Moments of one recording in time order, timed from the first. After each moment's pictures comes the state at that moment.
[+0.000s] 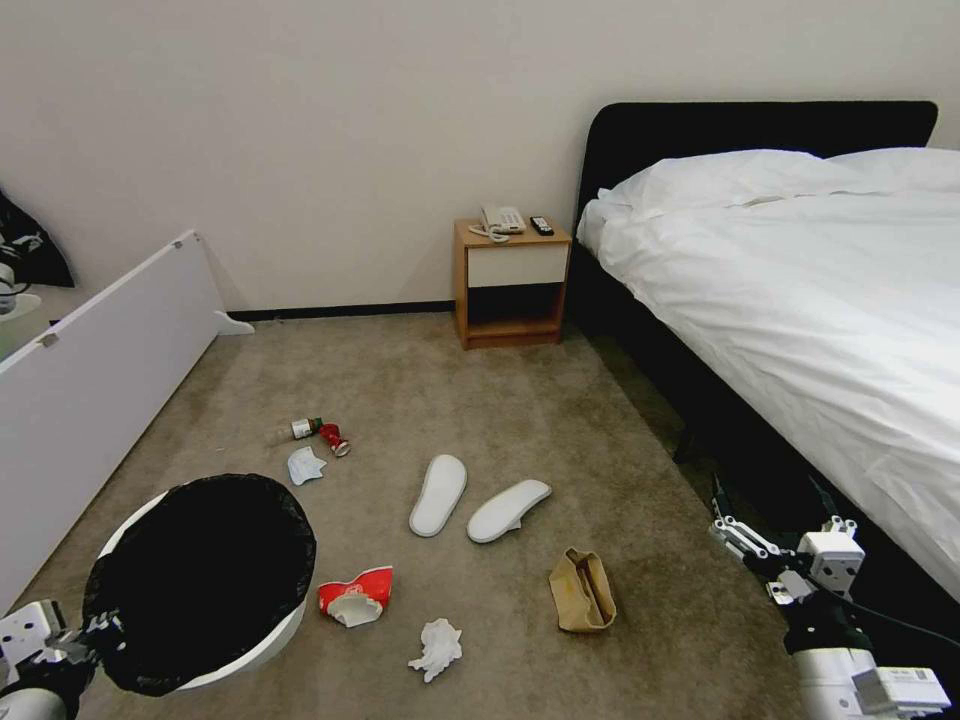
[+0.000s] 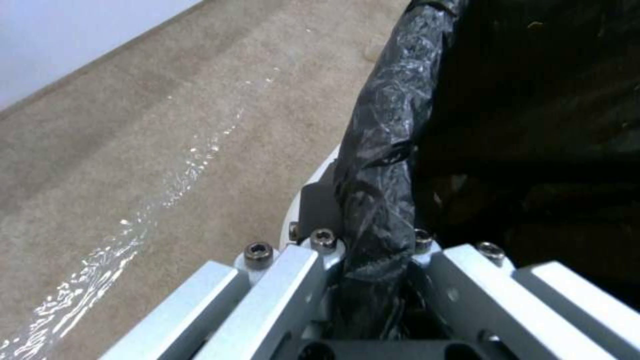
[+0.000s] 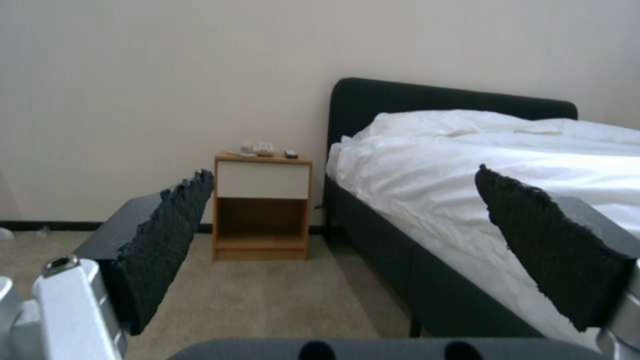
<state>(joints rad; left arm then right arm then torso) 1.57 -1.43 -1.16 -2.21 -0.79 0.74 -0.23 -1.62 1.39 0.77 2.18 0.23 0.19 -0.04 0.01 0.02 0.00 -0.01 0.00</state>
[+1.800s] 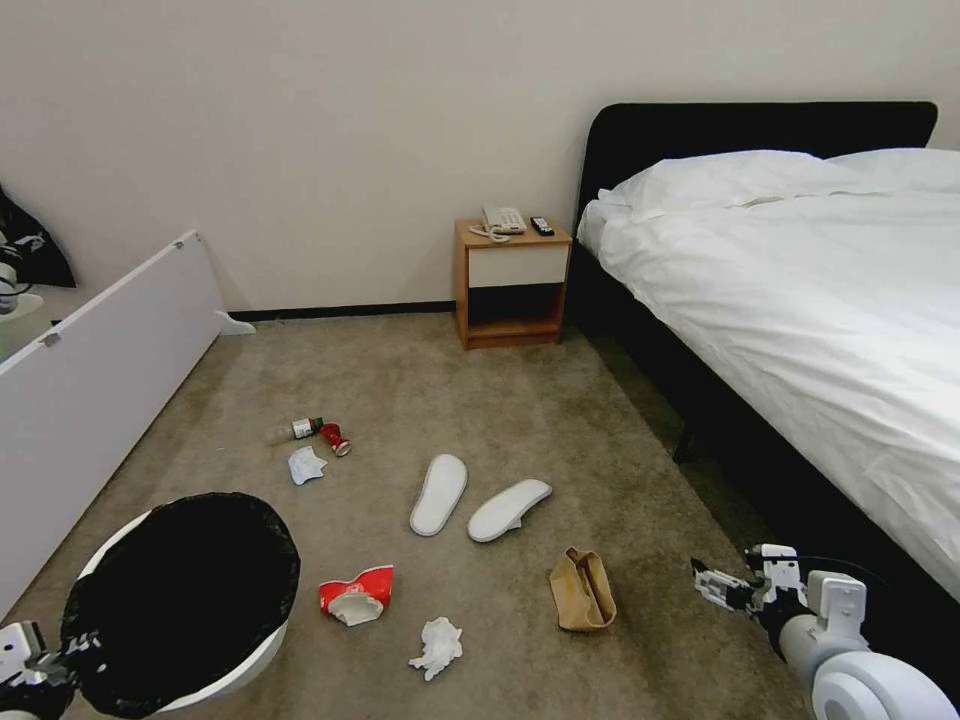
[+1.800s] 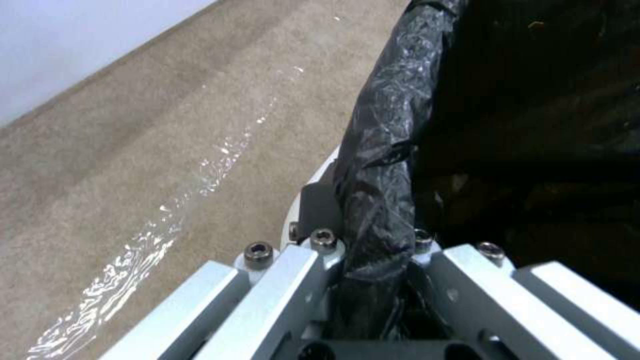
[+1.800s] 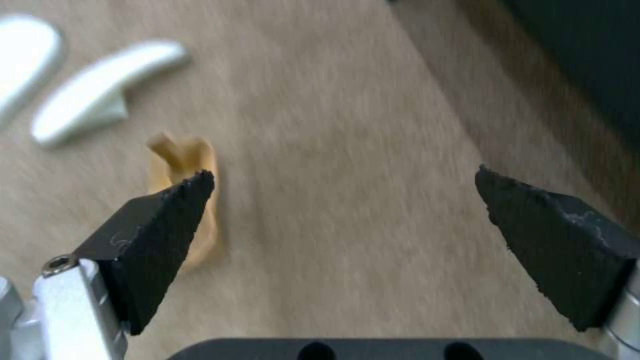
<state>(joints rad) 1.59 -1.46 -1.19 -2.18 -0.71 0.74 -0.19 -1.45 1.09 0.68 1.98 0.66 -0.72 0.27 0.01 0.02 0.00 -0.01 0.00</state>
